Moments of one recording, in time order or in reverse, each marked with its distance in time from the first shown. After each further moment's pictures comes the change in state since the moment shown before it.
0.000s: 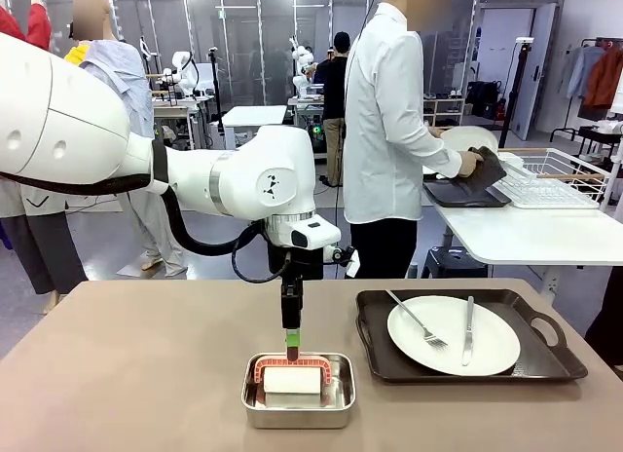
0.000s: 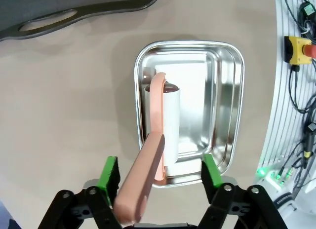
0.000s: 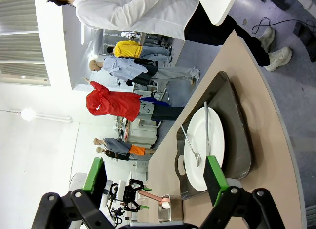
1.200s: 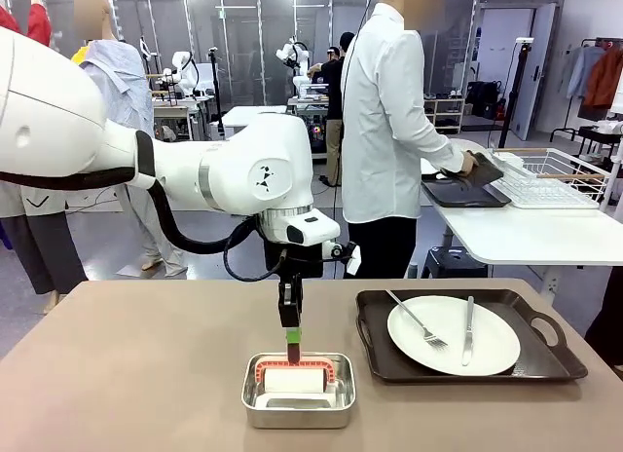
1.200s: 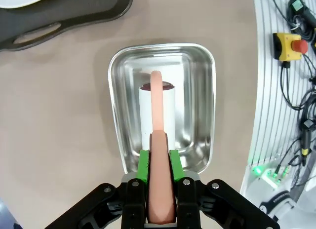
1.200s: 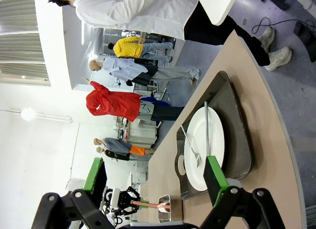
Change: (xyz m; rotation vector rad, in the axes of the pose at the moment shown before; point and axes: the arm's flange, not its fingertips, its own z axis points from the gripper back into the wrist) left arm -0.001 -0.029 0.014 0.006 -0.016 -0.033; right arm 0.000 0.000 0.000 0.000 0.000 0.000
